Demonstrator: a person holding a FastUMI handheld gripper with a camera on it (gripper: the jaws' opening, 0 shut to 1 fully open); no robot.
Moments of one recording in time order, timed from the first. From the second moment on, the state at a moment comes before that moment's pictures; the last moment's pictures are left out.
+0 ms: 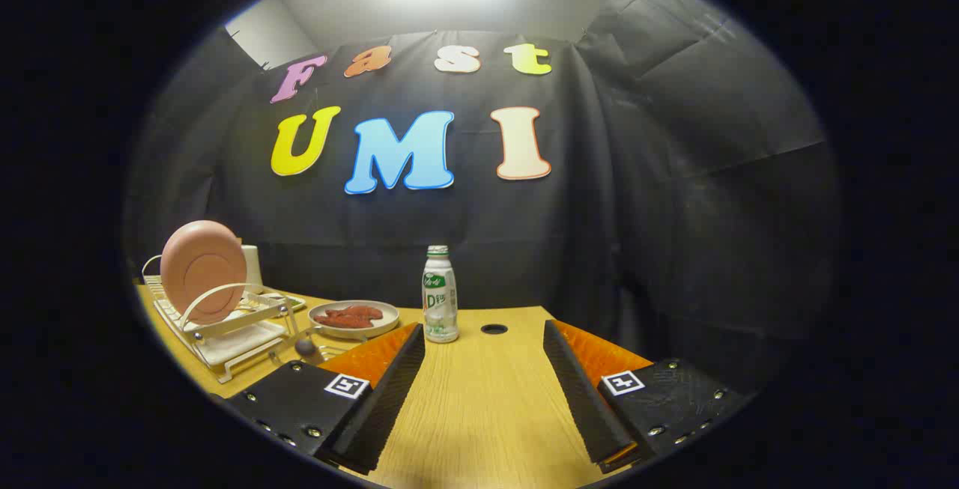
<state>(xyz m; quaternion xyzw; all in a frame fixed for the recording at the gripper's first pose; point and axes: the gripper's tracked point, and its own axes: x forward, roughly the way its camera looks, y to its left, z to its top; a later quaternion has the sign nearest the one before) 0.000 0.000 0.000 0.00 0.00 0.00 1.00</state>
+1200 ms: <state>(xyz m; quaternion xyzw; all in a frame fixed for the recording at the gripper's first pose) -0.102 0.151 0.227 0.03 -0.06 0.05 1.00</state>
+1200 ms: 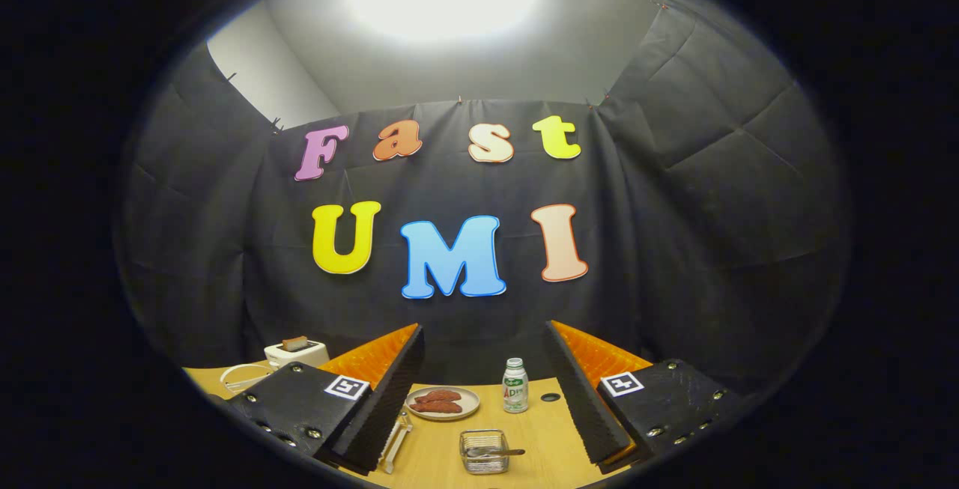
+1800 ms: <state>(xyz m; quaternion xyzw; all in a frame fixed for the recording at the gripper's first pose) -0.021 0.307 0.162 0.11 0.20 0.17 0.96</state>
